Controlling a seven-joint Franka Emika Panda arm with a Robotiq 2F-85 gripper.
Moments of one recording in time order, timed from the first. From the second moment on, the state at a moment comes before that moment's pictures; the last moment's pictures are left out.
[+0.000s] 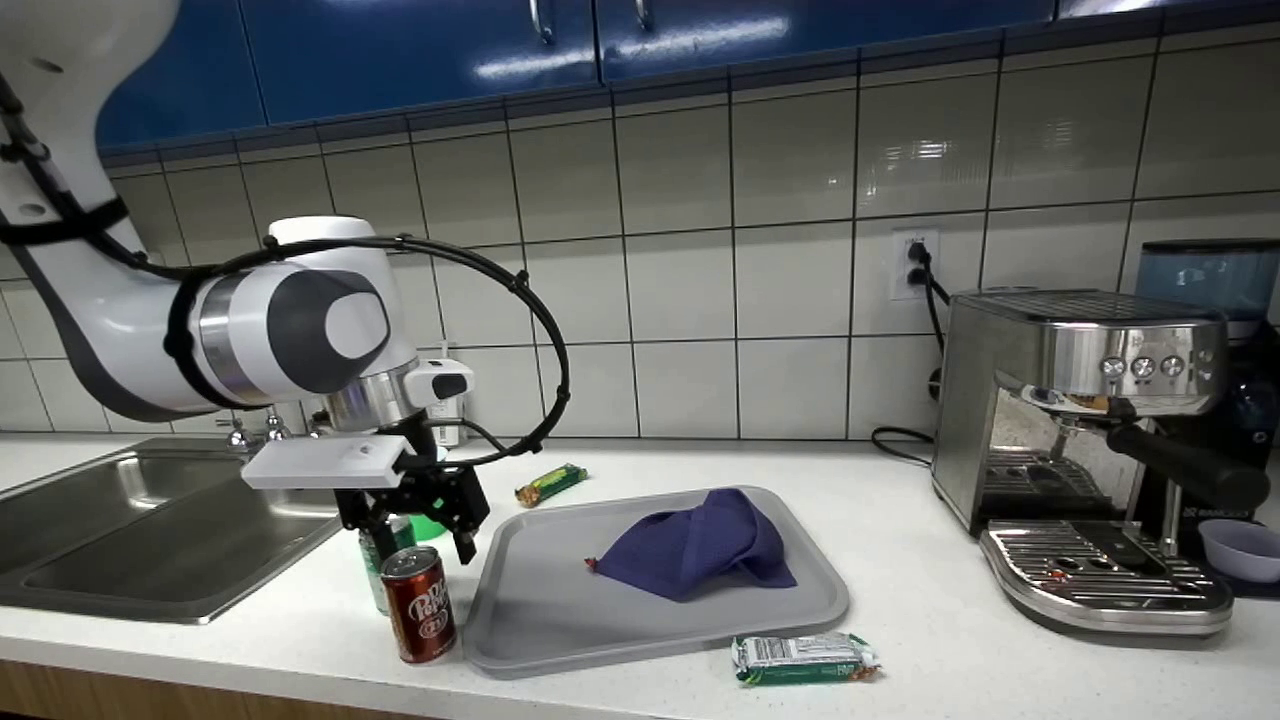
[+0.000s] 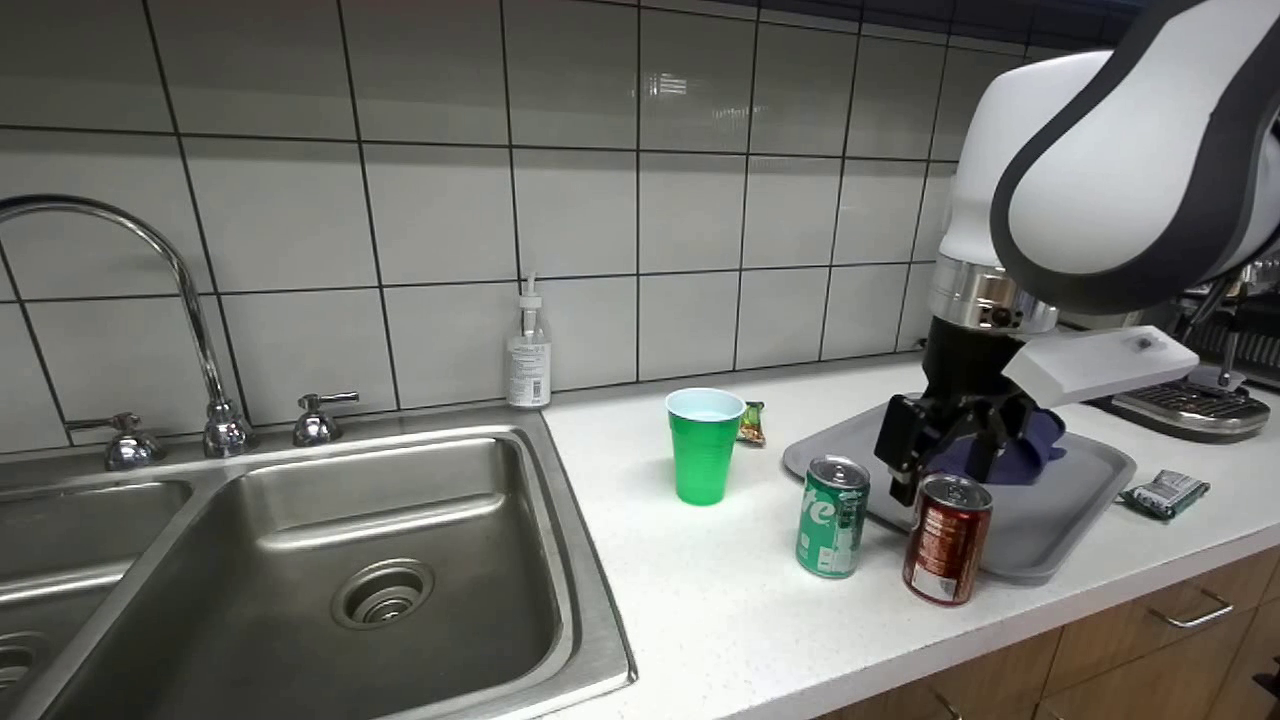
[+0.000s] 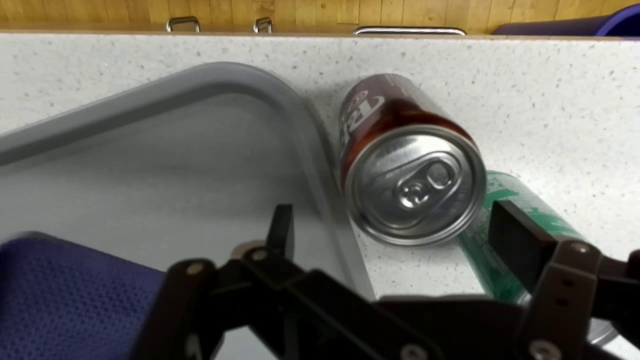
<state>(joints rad) 0.03 0.03 -0.03 -2.77 -0.19 2.89 0.08</state>
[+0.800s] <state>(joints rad) -0.01 -0.03 -0.05 -2.77 -0.16 2.89 0.08</state>
